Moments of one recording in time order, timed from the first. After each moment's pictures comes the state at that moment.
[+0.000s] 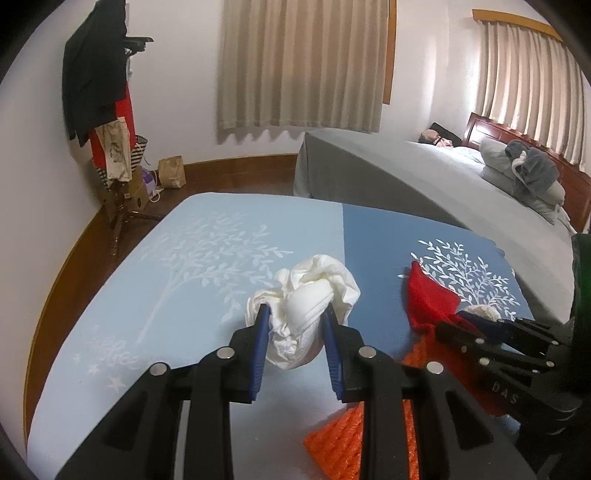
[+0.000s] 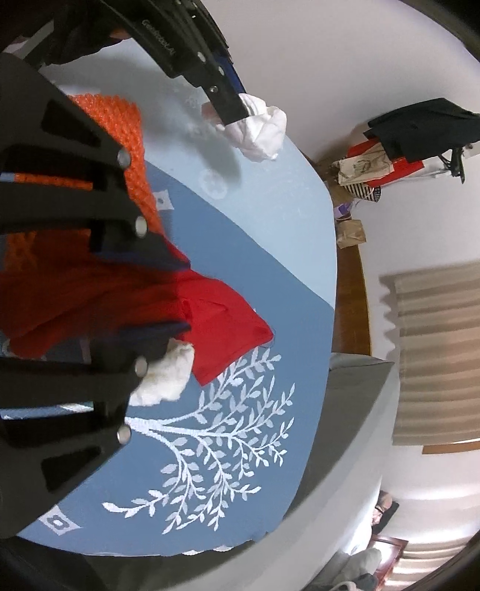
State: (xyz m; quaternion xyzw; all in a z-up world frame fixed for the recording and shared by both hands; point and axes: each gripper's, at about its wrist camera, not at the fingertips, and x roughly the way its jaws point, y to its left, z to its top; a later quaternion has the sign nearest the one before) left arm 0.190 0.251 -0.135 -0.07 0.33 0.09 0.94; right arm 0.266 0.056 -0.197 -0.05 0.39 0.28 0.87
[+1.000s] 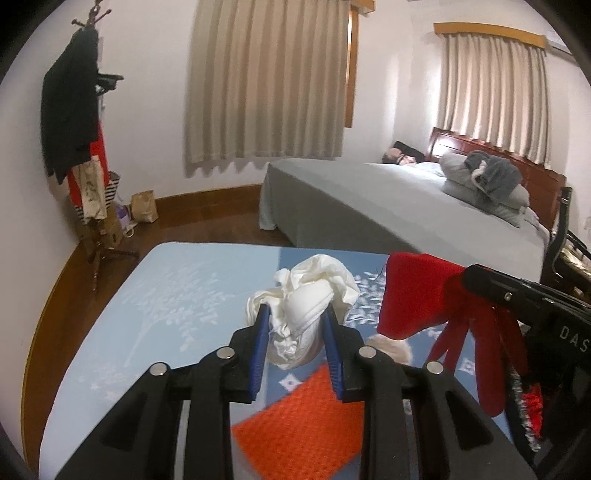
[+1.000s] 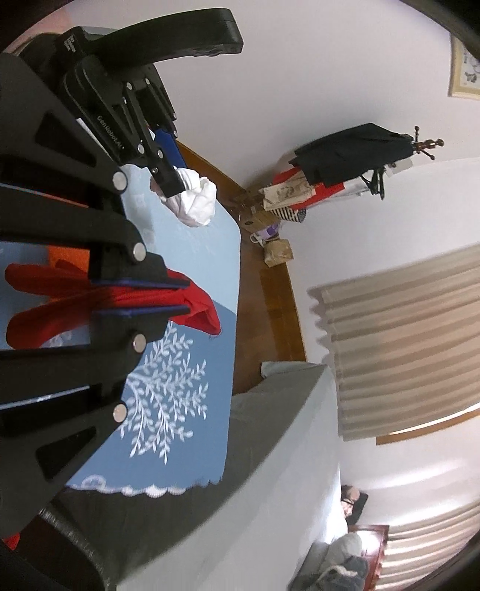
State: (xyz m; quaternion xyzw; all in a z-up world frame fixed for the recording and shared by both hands) left arm 0.164 0.198 -0.074 -0.04 0.27 0.03 0.96; right arm 0.209 -0.032 -0.081 0.03 0.28 0.31 0.91
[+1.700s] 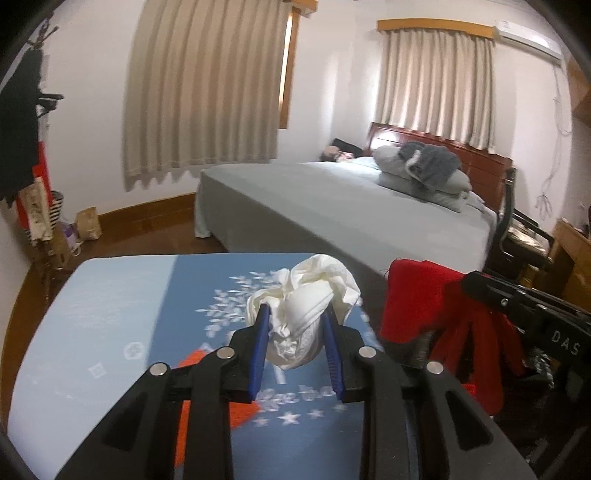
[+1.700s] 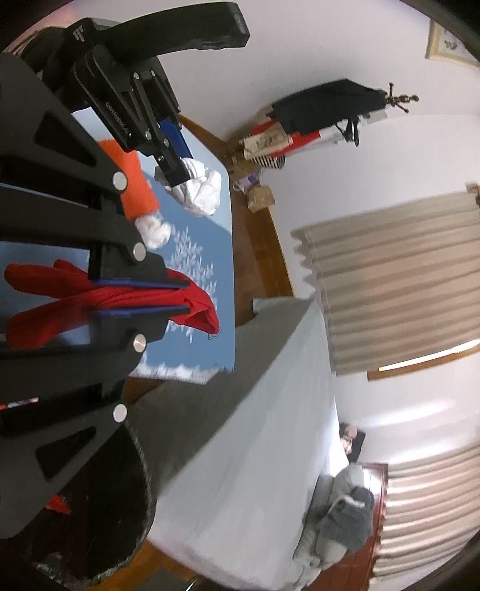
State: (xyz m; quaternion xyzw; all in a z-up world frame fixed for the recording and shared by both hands) left arm 0.154 0.083 -0.061 -0.03 0.26 -0.09 0.96; right arm 0.159 -0.164 -0.073 0.05 0.27 0.20 0.94
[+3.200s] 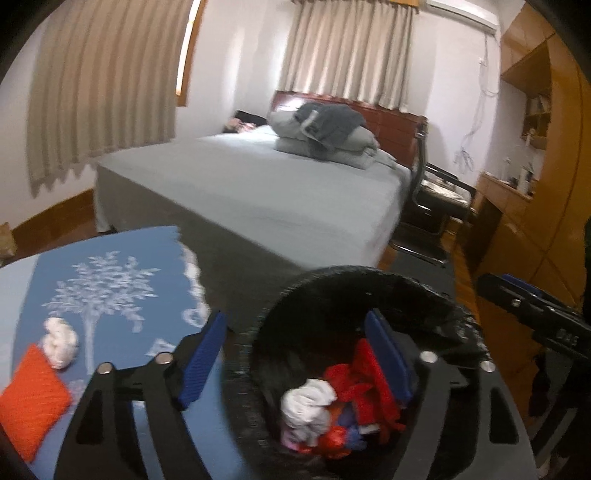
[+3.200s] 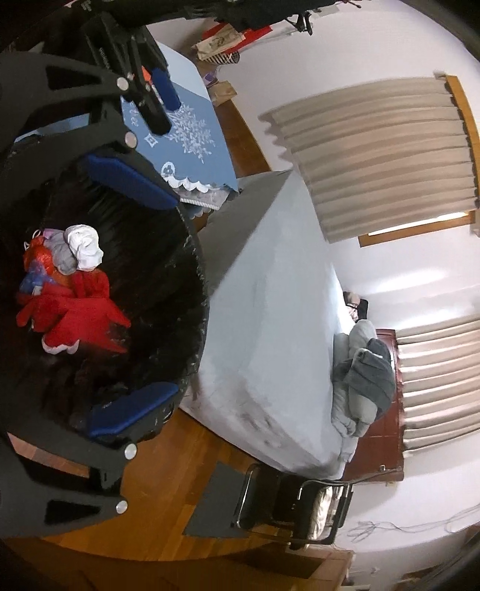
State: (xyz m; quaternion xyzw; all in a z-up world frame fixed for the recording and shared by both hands) left arm 0.153 -0.075 -0.089 0.00 0.30 -0.25 0.92; right arm 0.086 -0.349 -0.122 0.10 0.27 -0.03 0.96
